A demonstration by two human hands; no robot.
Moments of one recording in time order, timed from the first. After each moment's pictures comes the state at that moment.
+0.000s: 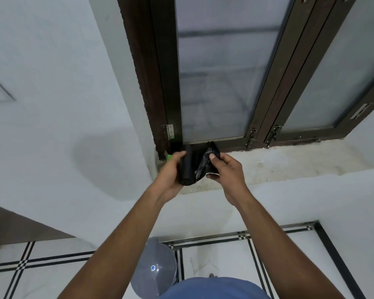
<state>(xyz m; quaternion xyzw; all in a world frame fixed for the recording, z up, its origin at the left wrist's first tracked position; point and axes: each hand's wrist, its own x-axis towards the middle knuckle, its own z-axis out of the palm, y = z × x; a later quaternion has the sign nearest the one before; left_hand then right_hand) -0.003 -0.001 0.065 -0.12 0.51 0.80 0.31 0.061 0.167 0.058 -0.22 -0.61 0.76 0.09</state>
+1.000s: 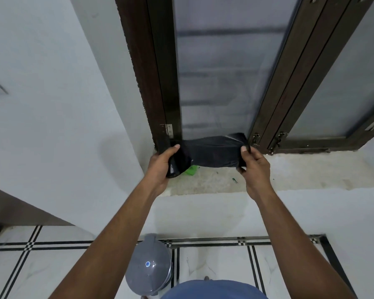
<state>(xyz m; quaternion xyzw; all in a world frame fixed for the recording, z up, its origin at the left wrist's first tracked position) -0.019 0.003 0.065 -0.13 0.57 0.80 0.17 0.047 0.262 0.051 -0.28 -0.56 0.77 0.15</state>
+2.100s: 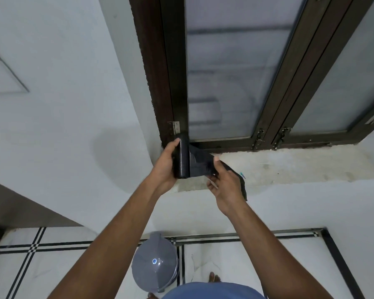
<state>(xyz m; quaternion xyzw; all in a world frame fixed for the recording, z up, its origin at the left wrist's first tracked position) -0.005 -0.015 0.080 -0.11 0.55 0.79 0.26 0.073 0.147 0.036 -0.34 -0.44 0.83 0.04</state>
